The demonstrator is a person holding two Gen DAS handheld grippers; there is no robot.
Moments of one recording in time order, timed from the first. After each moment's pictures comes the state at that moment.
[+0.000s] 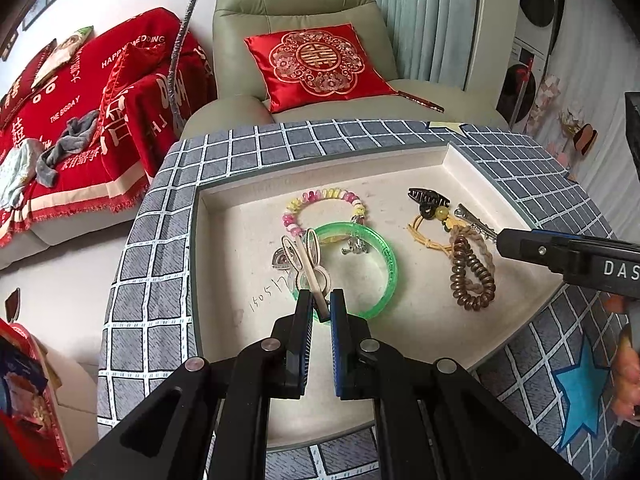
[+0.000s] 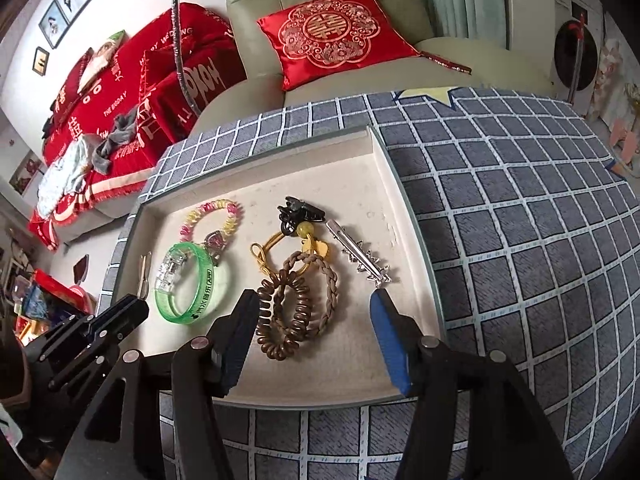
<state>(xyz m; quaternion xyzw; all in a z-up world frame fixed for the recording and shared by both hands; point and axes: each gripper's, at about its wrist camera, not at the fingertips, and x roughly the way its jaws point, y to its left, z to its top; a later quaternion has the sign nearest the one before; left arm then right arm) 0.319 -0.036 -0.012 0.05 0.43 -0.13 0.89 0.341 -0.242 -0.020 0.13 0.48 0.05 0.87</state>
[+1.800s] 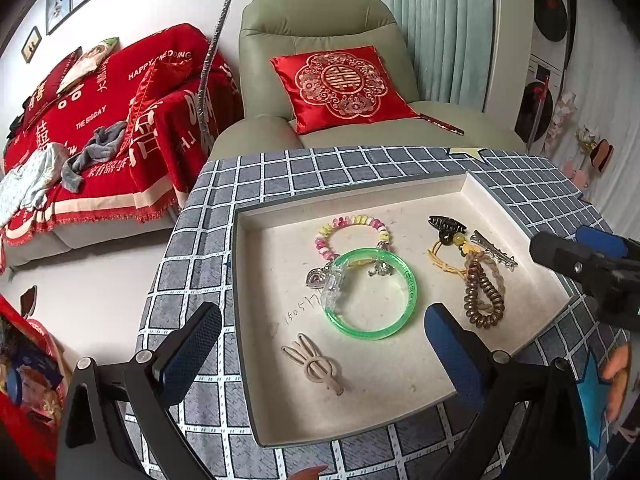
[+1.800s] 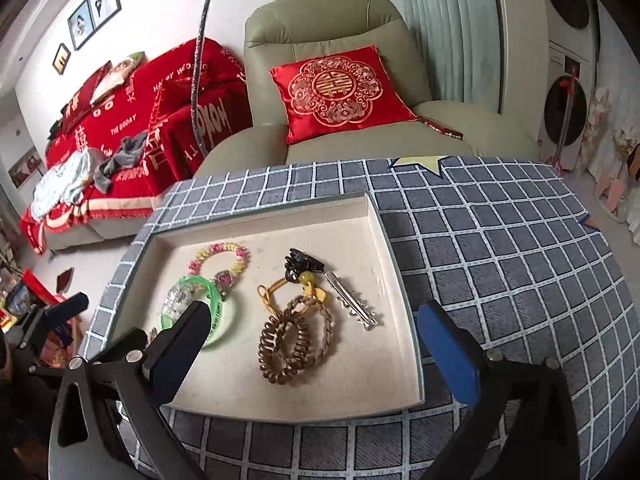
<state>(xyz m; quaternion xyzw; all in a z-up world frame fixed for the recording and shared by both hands) 0.310 -0.022 0.006 0.05 0.40 -0.09 0.91 0.319 -0.233 0.010 0.07 0.39 0.03 0.92</state>
